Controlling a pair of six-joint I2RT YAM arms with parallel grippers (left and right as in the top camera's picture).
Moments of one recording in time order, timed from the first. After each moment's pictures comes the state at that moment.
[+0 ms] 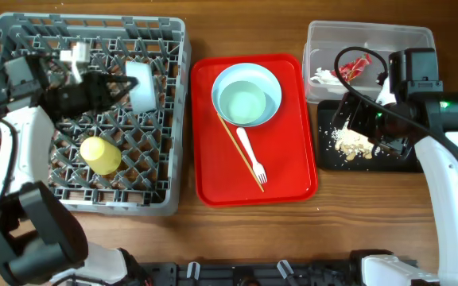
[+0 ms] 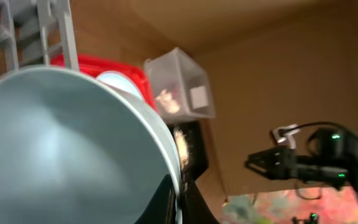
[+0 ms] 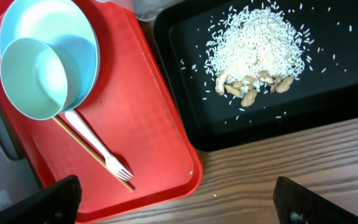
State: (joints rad) left arm 0.37 1.69 1.23 -0.64 1.32 -0.07; right arm 0.02 1.36 1.38 -1.27 -0.10 0.43
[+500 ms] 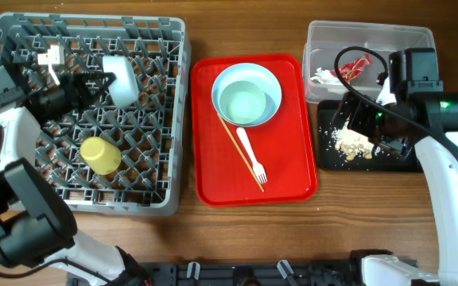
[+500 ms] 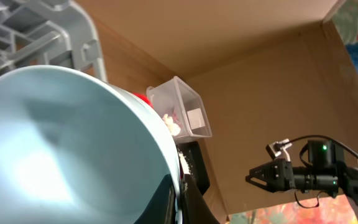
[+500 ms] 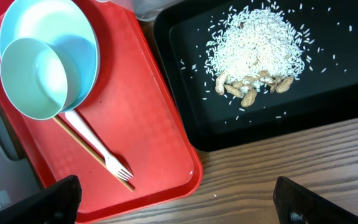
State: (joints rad) left arm 0.47 1.81 1.23 -0.48 1.41 -0.07; right arm 0.02 1.36 1.38 -1.27 -0.10 0.43
